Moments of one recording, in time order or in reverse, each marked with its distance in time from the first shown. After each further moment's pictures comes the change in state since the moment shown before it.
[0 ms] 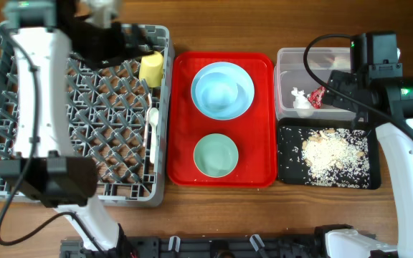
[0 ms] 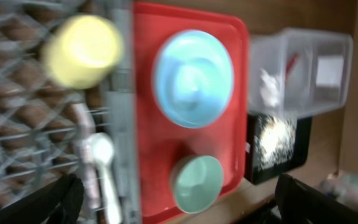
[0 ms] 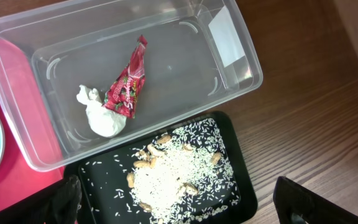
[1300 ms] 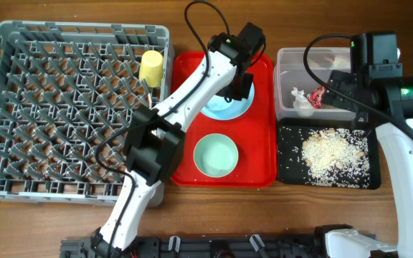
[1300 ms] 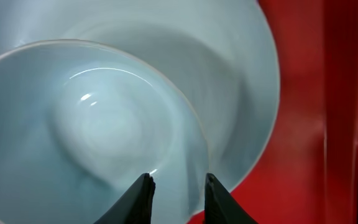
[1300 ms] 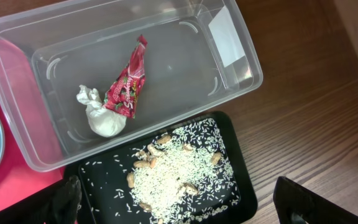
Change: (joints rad) left arm -0.625 0.439 -0.001 0.304 -0.546 -0.306; right arm 0.000 0.000 0.000 0.000 0.000 0.000
